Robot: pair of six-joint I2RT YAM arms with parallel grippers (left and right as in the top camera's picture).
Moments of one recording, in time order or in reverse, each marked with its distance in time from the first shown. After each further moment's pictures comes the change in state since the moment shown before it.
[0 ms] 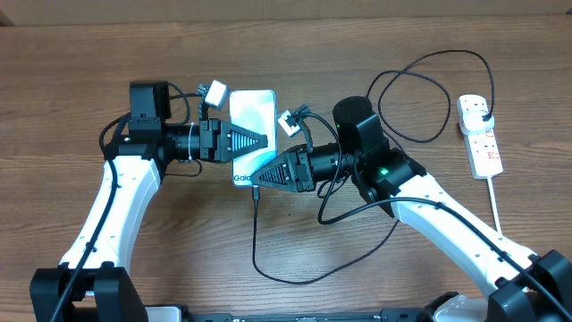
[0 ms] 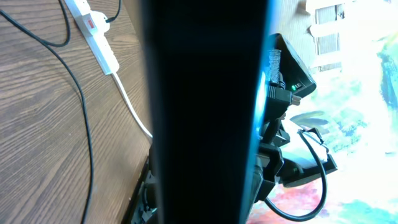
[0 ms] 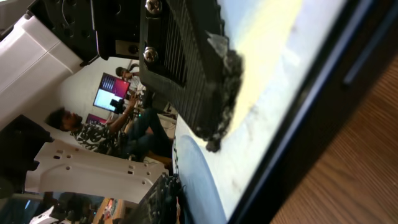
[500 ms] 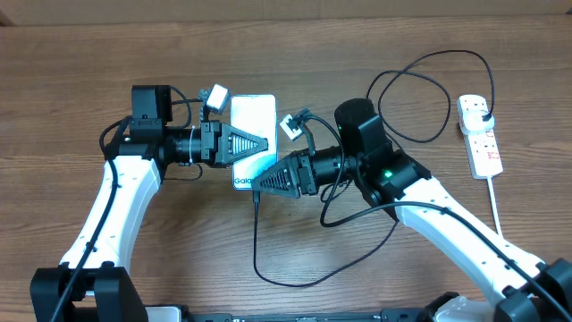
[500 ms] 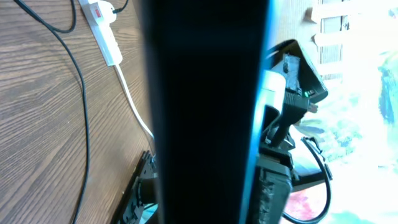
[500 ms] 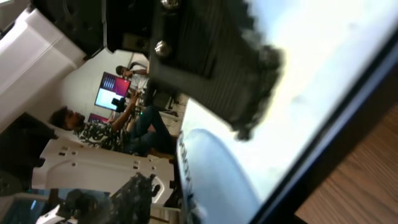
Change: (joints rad) left arm 0.000 0.000 0.000 -0.079 -0.020 0.000; right arm 0.001 -0.022 0.000 -0.051 -0.003 0.000
